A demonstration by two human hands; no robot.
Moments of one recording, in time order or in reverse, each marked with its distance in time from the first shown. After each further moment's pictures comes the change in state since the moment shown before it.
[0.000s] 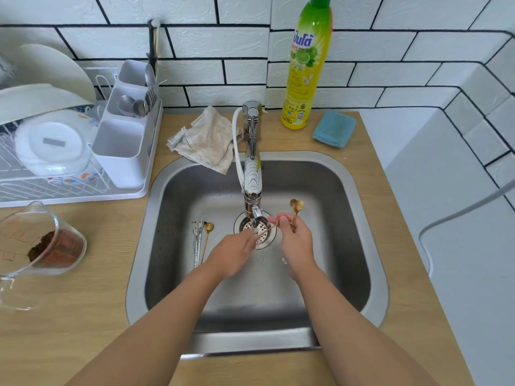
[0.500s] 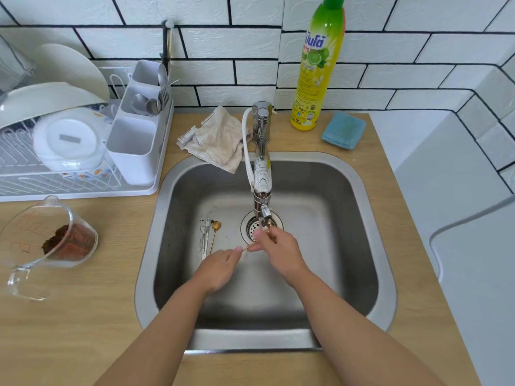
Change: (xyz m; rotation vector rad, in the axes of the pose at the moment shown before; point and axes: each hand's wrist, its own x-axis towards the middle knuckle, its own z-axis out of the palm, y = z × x) left_hand -0.033 -0.042 0.004 -0.053 -0.064 -0.291; right_hand -0.016 0.008 0.019 -0.252 -0.358 0.020
